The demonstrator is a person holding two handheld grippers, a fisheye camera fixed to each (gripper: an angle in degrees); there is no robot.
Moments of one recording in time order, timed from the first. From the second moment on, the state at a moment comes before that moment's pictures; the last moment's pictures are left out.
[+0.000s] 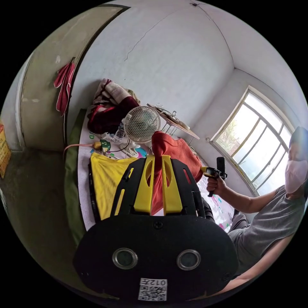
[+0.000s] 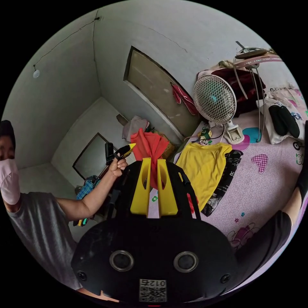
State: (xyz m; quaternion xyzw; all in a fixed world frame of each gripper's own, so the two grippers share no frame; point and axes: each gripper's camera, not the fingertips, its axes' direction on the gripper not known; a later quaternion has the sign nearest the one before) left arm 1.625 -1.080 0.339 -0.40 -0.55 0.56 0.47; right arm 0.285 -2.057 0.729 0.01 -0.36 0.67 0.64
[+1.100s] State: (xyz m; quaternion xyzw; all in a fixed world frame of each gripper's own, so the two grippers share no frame) left arm 1.677 -1.289 0.502 -0.41 -0.66 0.42 0.47; right arm 0.253 -1.721 0.392 -0.13 -0.33 0.67 0.65
